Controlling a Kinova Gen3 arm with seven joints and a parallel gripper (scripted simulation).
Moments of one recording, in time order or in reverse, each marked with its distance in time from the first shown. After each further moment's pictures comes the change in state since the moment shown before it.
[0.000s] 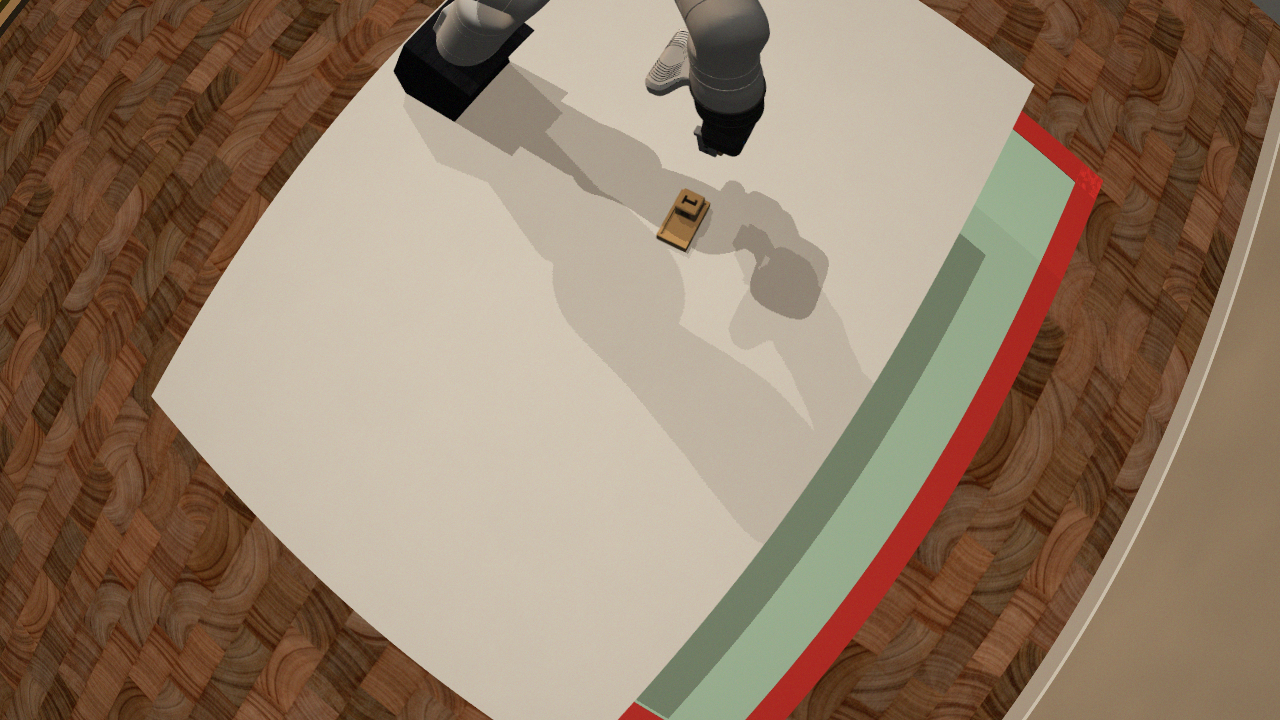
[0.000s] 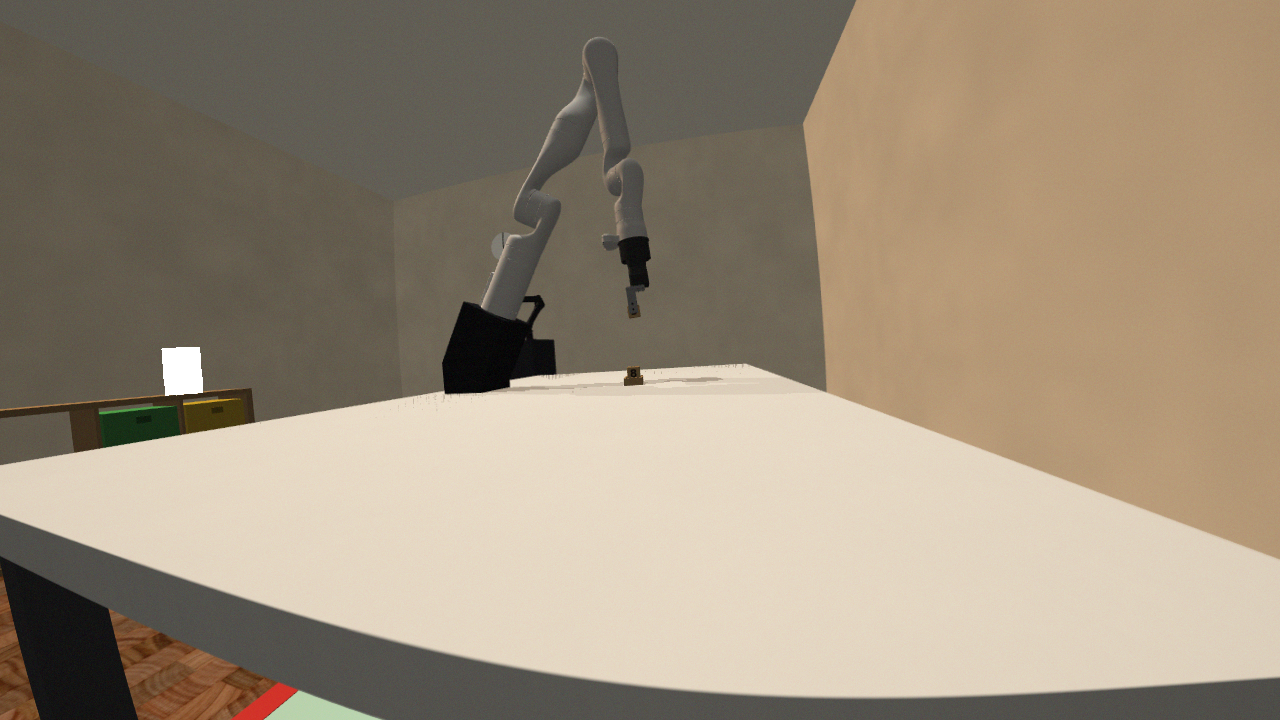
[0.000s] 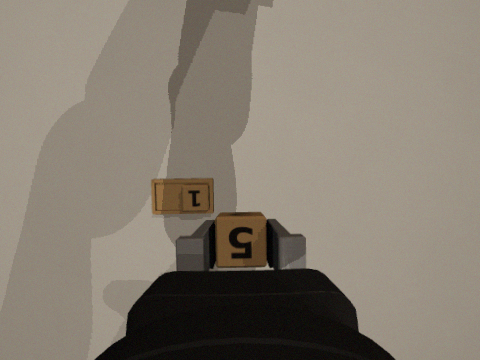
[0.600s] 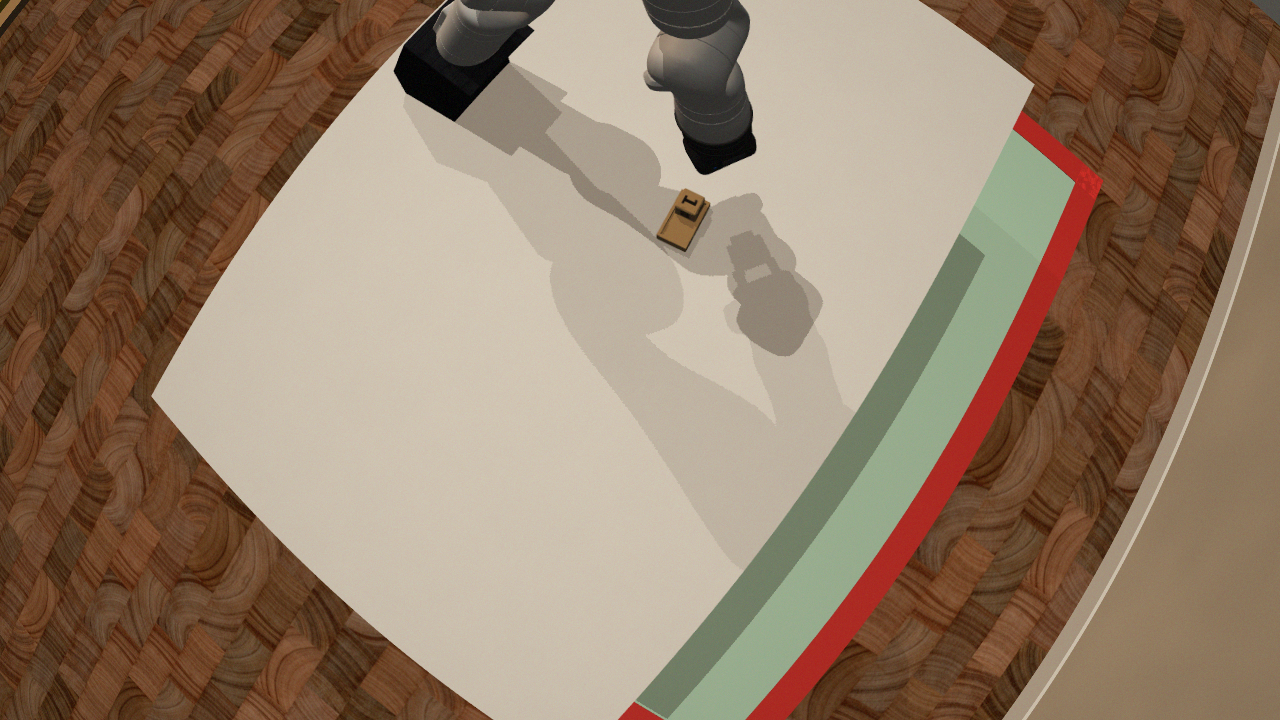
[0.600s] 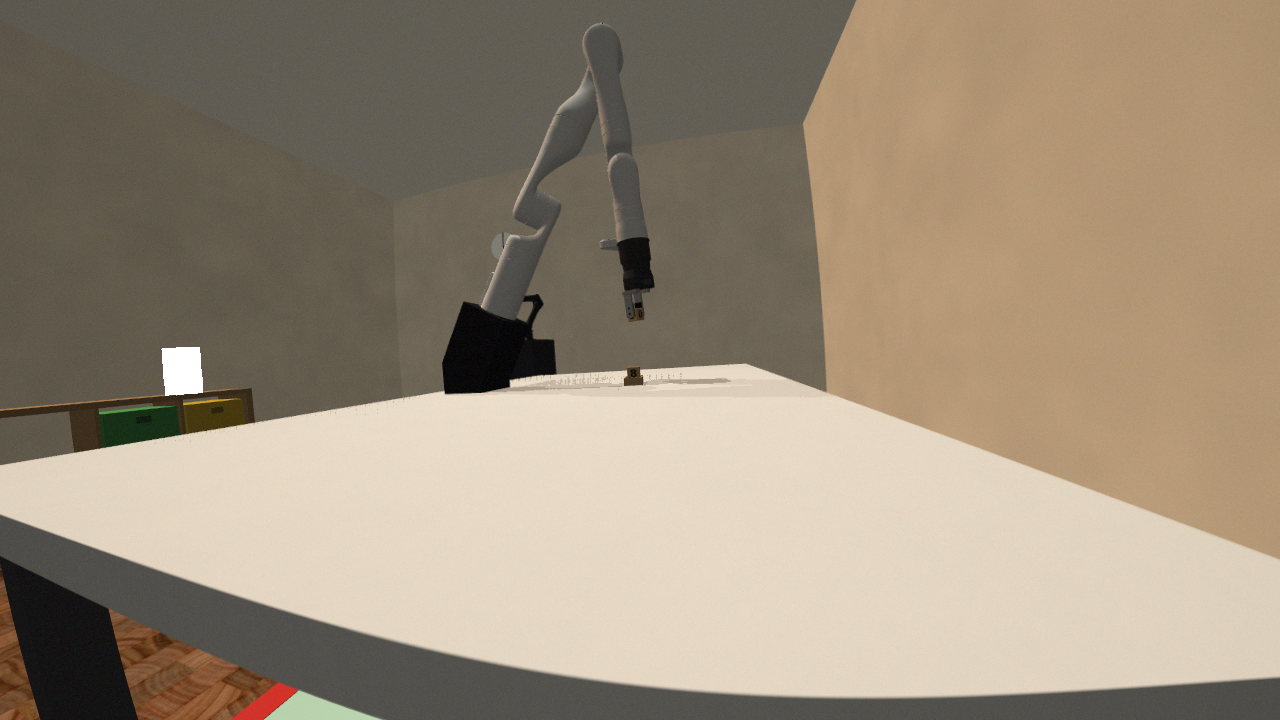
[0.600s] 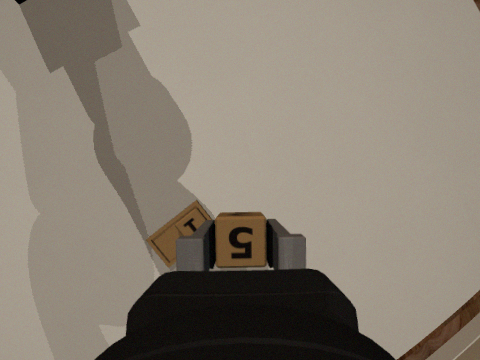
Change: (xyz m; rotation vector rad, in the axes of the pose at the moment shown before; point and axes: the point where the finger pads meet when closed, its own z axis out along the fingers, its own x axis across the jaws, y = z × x) arm -0.011 0.003 0.010 0.024 0.049 0.651
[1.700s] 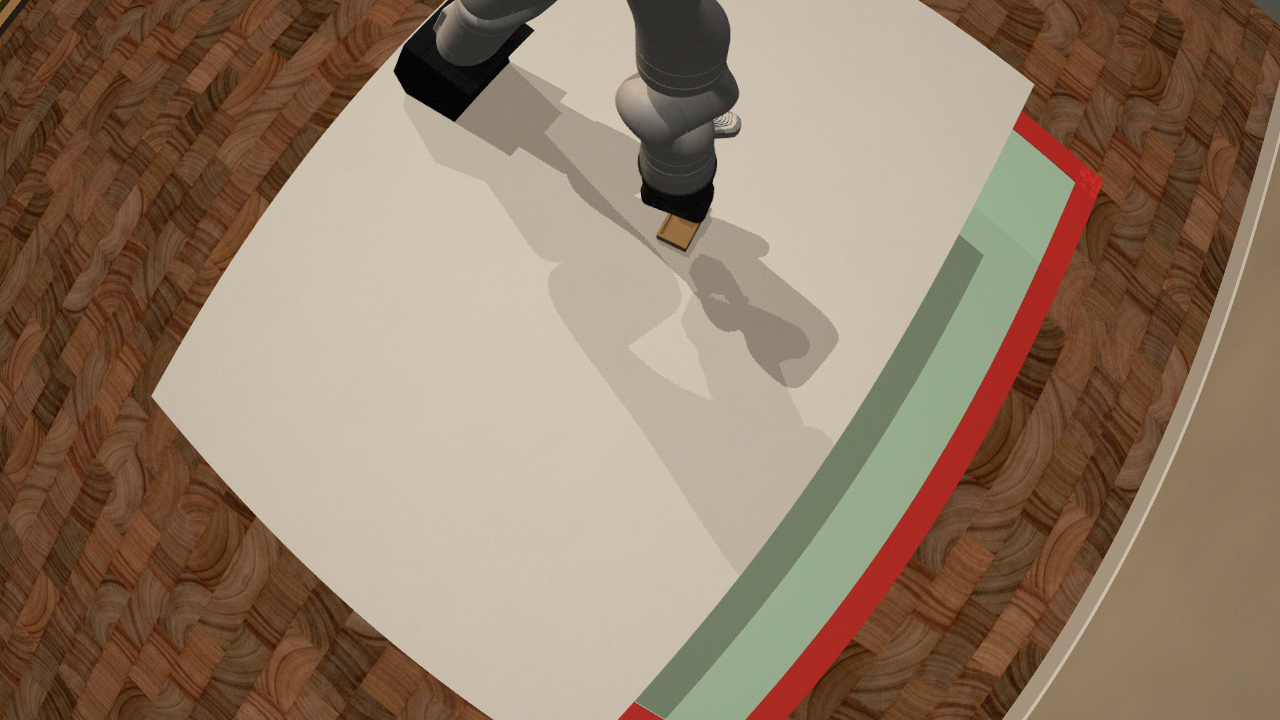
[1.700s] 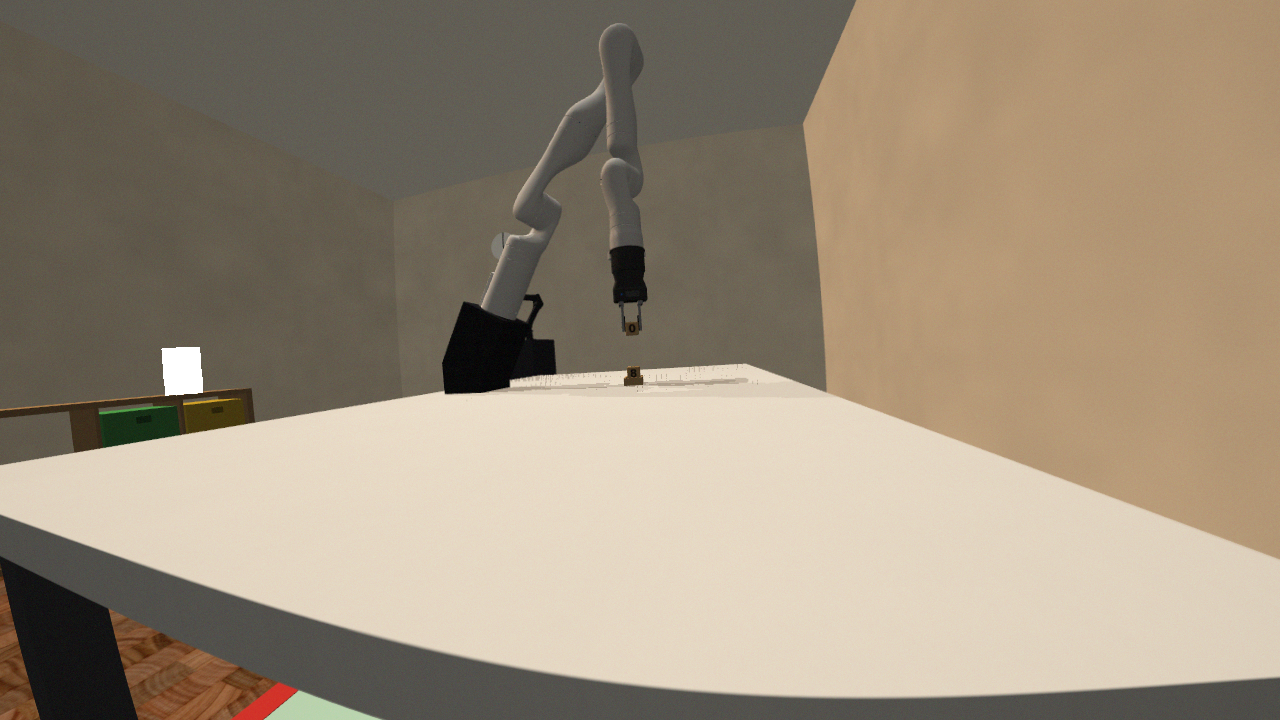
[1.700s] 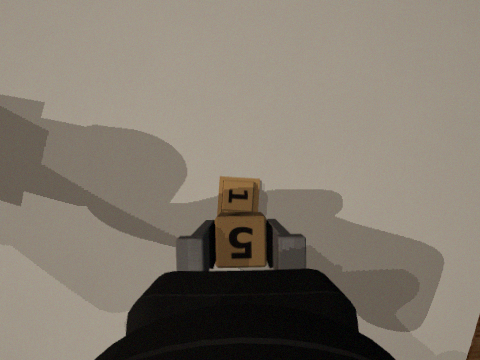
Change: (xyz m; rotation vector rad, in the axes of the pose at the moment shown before) arm -0.056 0.029 0.032 -0.033 -0.109 0.841
